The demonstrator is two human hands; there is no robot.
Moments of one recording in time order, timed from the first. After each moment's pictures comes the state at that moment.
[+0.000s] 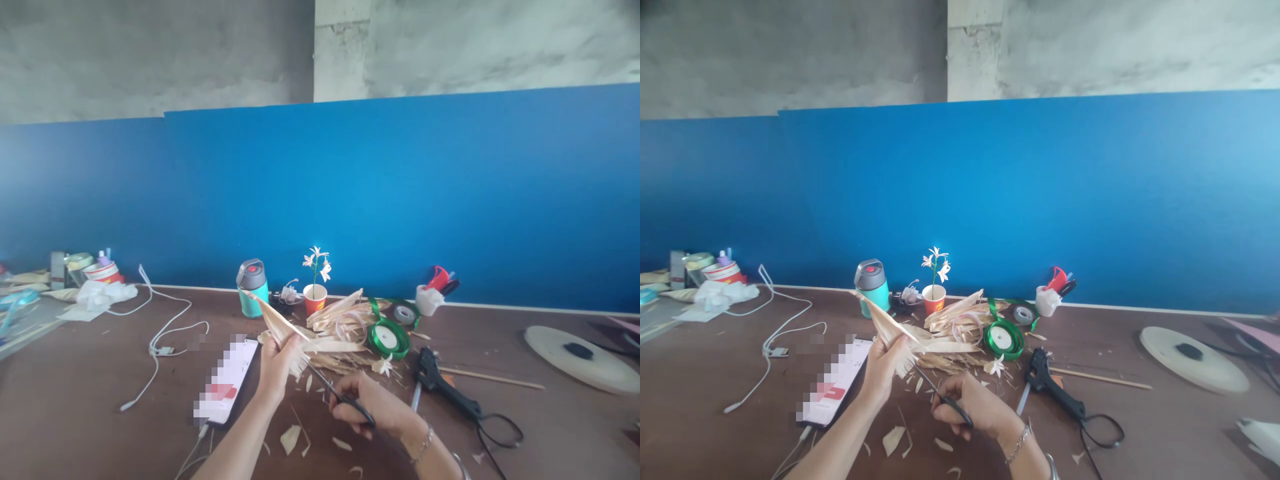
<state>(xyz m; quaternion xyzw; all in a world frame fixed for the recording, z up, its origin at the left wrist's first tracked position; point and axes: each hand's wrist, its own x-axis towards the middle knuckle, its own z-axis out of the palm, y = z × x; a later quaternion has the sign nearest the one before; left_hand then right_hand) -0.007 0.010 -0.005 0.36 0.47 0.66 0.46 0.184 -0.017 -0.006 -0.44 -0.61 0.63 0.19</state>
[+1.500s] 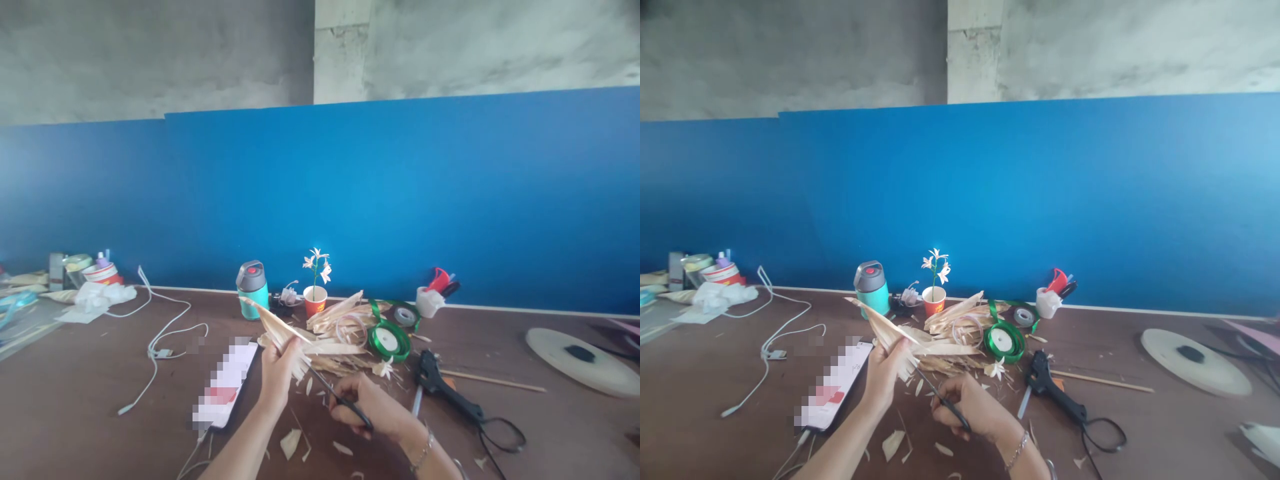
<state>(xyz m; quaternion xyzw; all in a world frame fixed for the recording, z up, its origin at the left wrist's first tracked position) -0.003 0.009 -0.015 0.36 0.47 0.65 0.47 0.179 -0.018 -0.005 -0.48 -0.63 0.58 0.19</state>
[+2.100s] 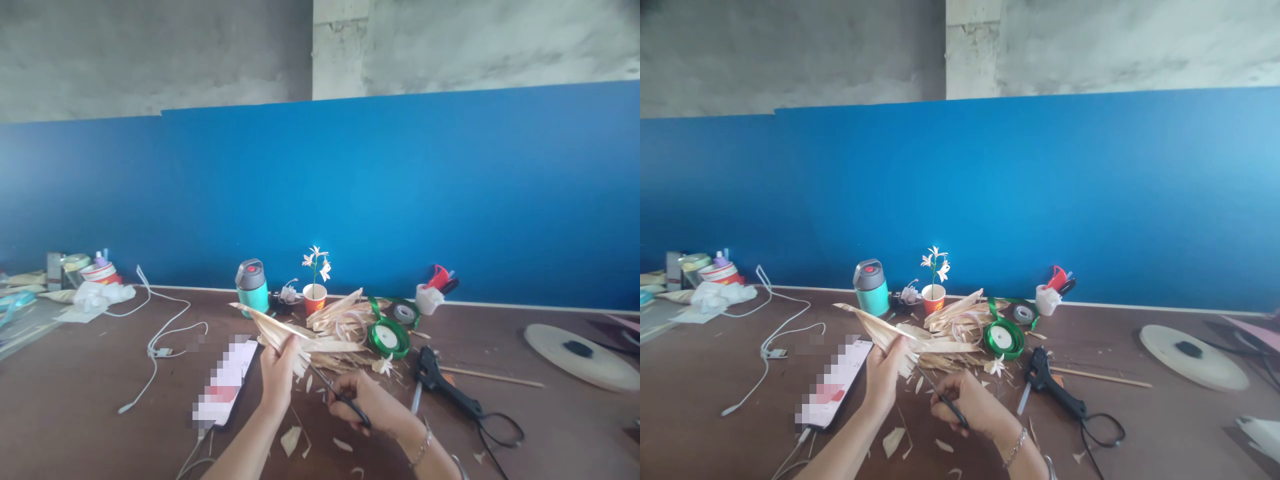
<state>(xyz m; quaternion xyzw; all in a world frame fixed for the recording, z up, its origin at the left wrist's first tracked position) 0.001 0.005 -0.015 0.32 0.52 0.68 0.41 0.176 -0.018 -0.006 -0.49 -0.63 0.58 0.20</state>
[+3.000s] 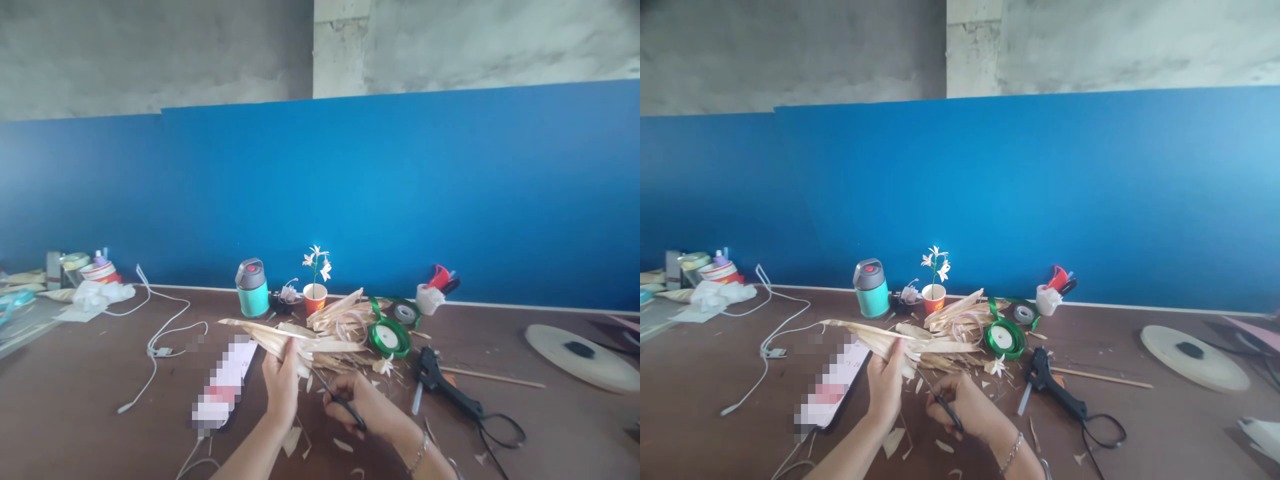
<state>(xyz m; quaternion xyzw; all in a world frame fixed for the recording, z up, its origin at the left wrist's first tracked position) 0.012 -0.007 -0.009 0.34 0.53 0.69 0.35 0.169 -0.020 -0.012 -0.47 -0.62 0.59 0.22</state>
